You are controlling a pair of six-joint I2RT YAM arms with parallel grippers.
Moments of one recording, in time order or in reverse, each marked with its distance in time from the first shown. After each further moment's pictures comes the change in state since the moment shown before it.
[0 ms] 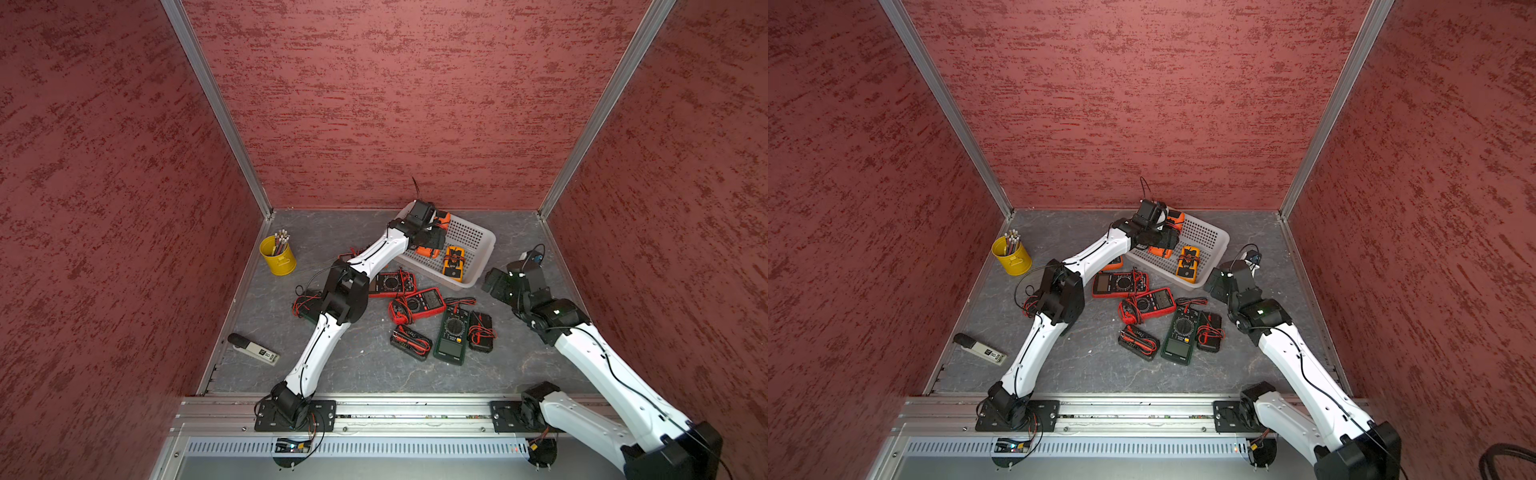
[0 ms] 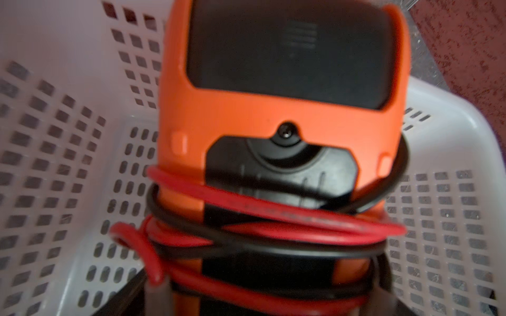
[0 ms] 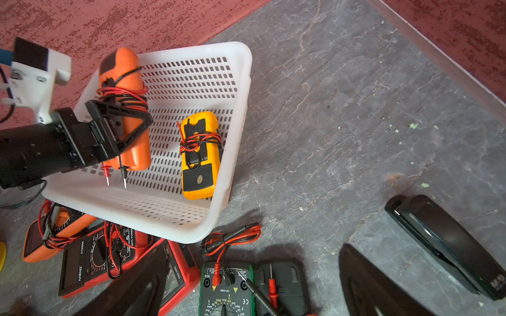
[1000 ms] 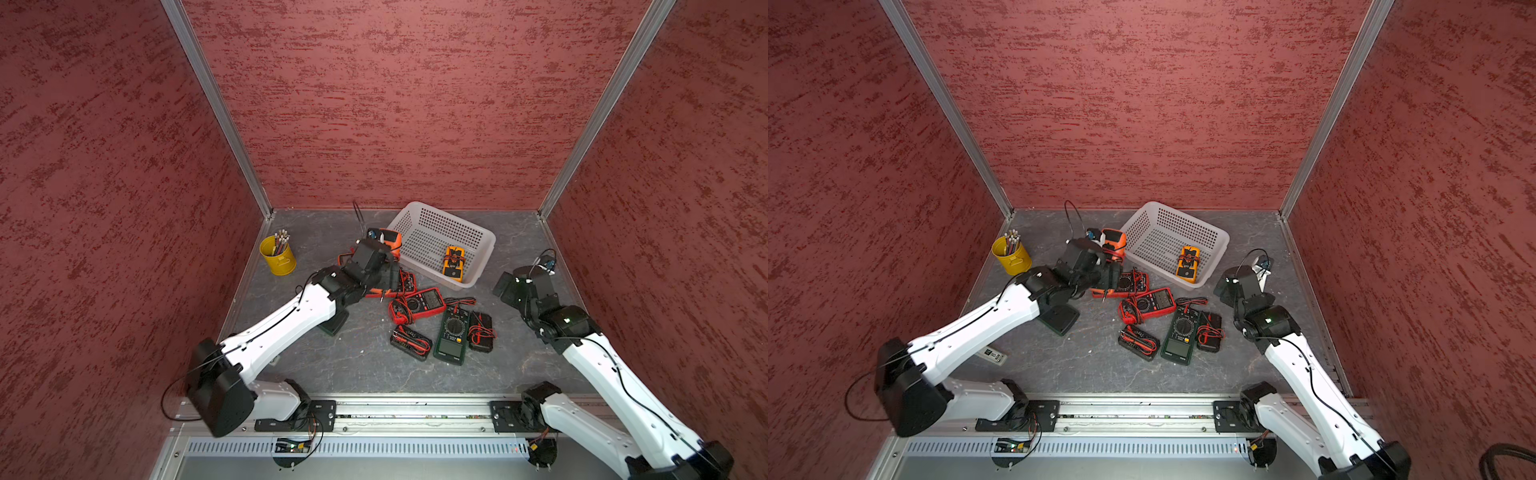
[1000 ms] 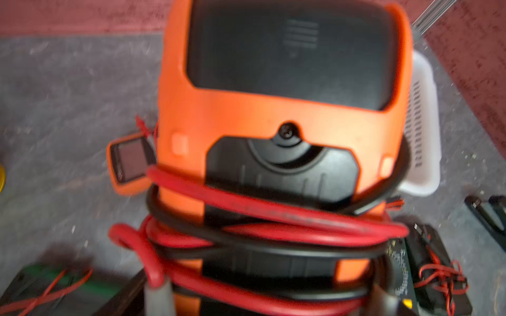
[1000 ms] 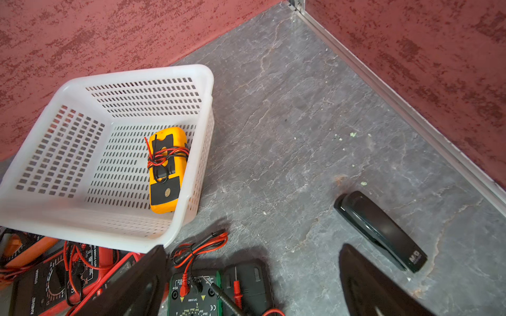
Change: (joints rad) left arm -0.051 -1.079 -1.093 0.086 -0.304 -0.084; right arm 0.000 -0.072 0.000 -0.097 0.131 -0.006
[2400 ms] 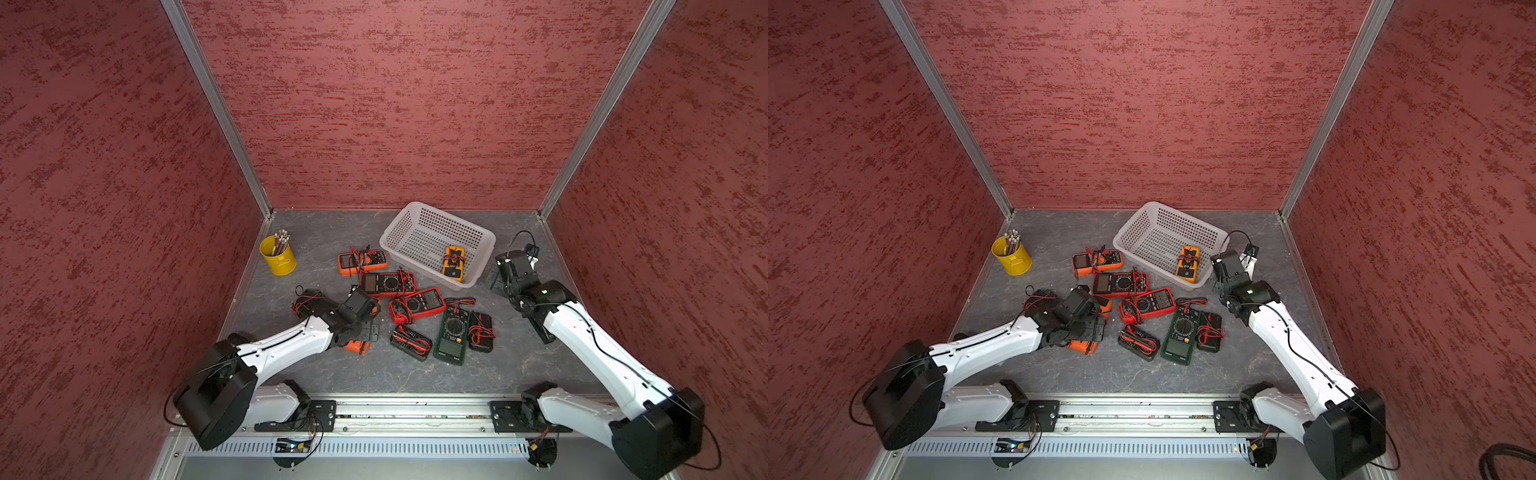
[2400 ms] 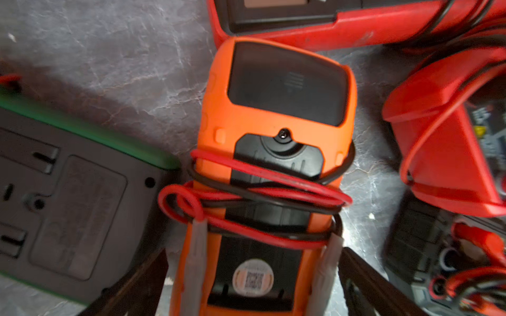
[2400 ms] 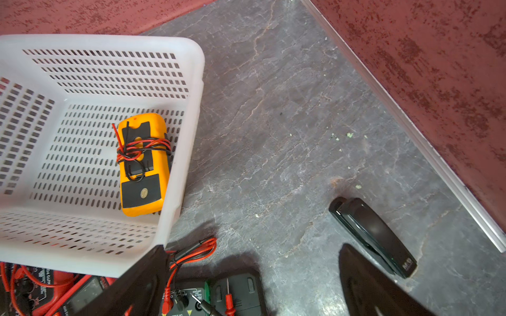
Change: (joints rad) left arm -0.020 -0.137 -0.618 0.048 0.047 -0.153; right arm 0.000 0.234 0.118 -0.048 0.040 -0.016
